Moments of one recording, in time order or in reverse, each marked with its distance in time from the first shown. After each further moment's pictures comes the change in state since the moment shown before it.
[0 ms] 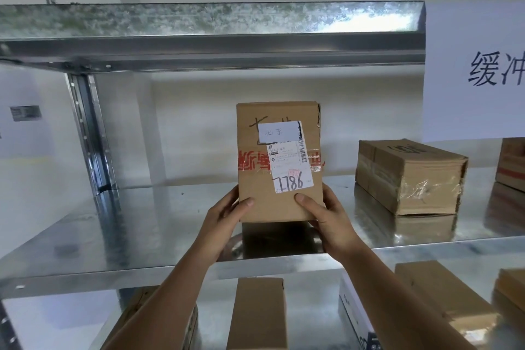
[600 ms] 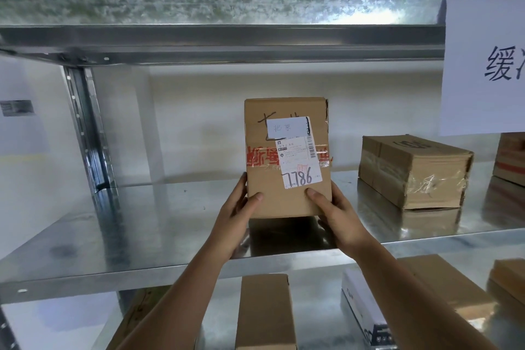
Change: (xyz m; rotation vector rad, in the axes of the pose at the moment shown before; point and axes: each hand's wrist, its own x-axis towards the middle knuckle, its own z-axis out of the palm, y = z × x) left_hand 0.006 -0.005 -0.004 0.009 -0.059 0.058; right_hand -0.005 -0.001 0.011 -0.129 0.009 -0.022
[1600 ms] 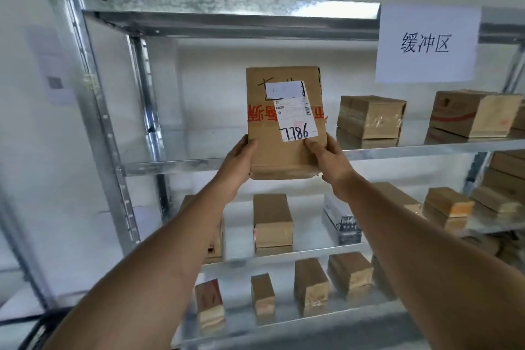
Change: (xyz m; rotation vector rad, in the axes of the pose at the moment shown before) left_hand -0.233 0.080 -0.043 -0.006 0.009 -0.119; right_hand -0.252 -0.087 0.094 -0.233 0.197 0.088
